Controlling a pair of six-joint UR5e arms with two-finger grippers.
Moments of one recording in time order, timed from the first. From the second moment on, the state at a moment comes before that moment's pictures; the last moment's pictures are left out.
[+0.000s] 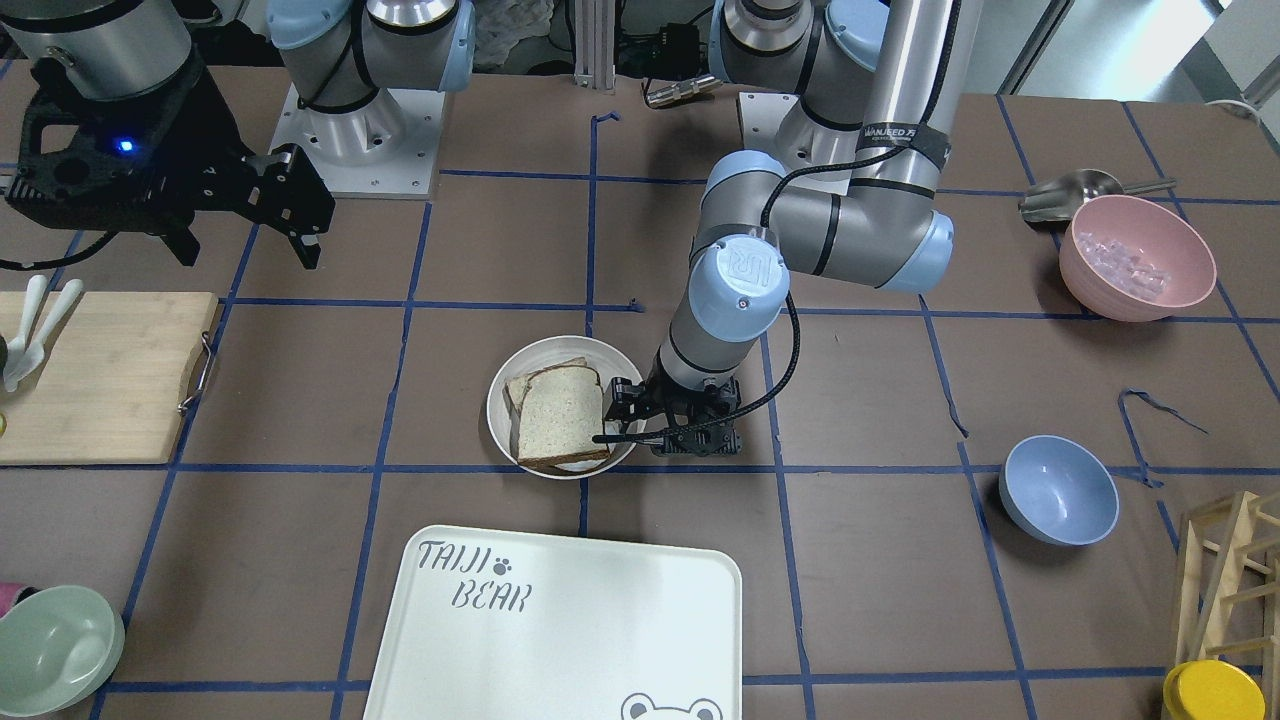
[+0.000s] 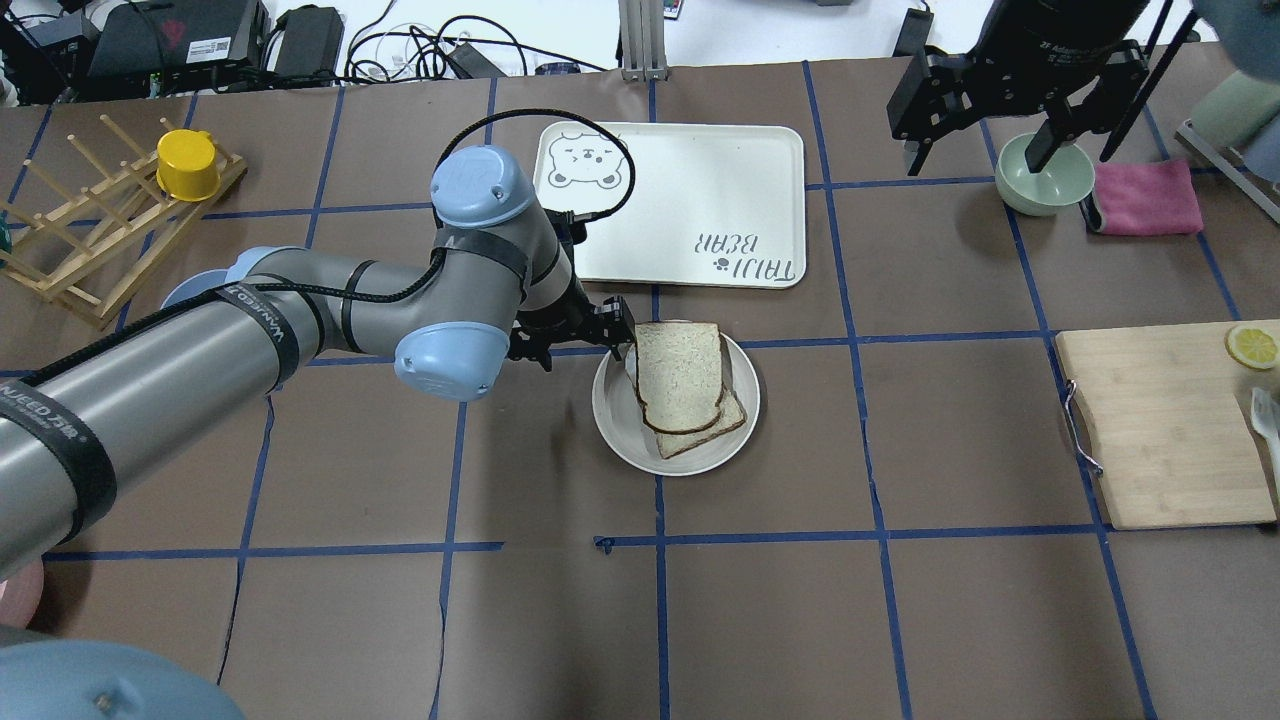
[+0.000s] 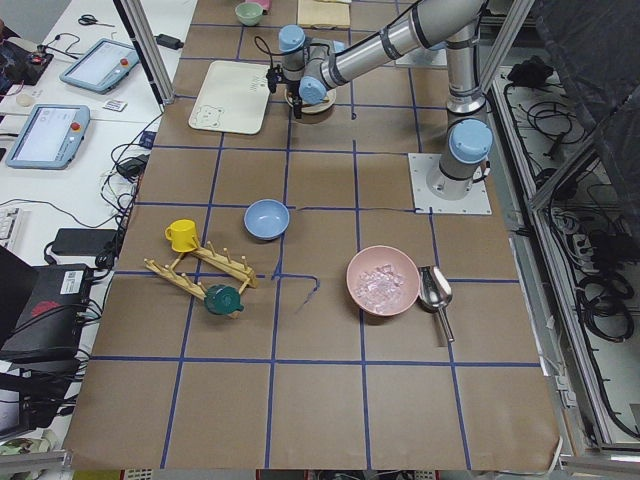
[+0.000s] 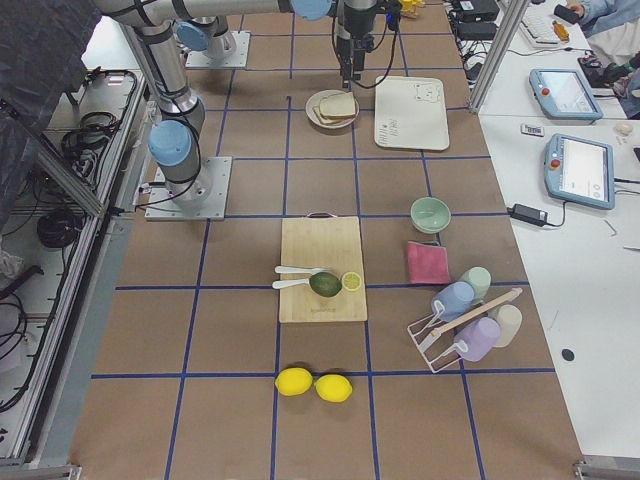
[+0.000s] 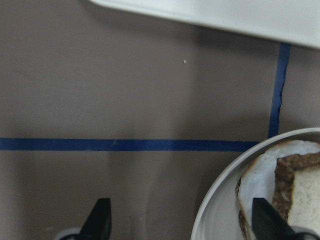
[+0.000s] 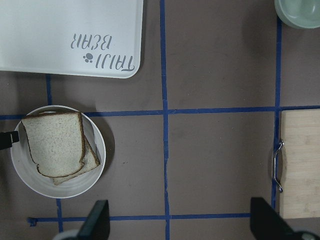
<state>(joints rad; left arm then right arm) -1.79 -1.97 -1.86 -0.89 1.42 -0.28 1.54 -1.52 1.44 -1.52 -1.56 -0.01</state>
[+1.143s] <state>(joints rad) -1.80 -1.97 -1.91 -0.93 1.31 -0.40 1.54 -1.52 1.44 -1.51 -1.56 -0.02</state>
